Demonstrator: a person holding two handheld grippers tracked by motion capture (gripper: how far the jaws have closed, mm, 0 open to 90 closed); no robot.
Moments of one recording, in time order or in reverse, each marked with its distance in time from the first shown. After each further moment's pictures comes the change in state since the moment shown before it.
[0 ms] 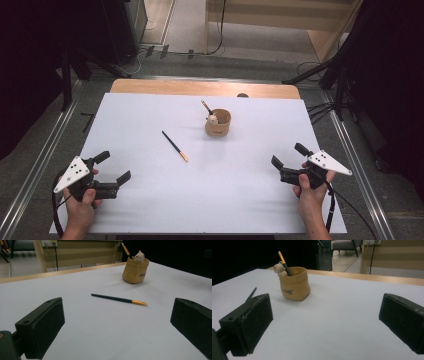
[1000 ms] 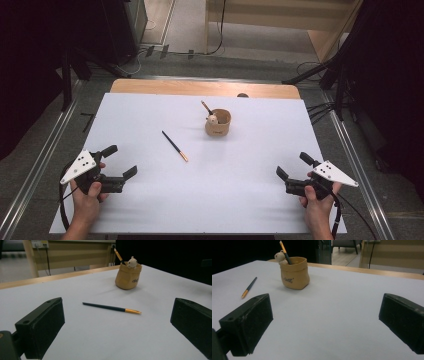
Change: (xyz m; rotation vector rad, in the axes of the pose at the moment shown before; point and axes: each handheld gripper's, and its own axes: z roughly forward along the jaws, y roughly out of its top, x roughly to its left) left arm -0.005 0.016 0.022 -0.007 -0.074 -0.002; right arm 0.000 -0.014 -0.020 0.023 -0.003 -0.029
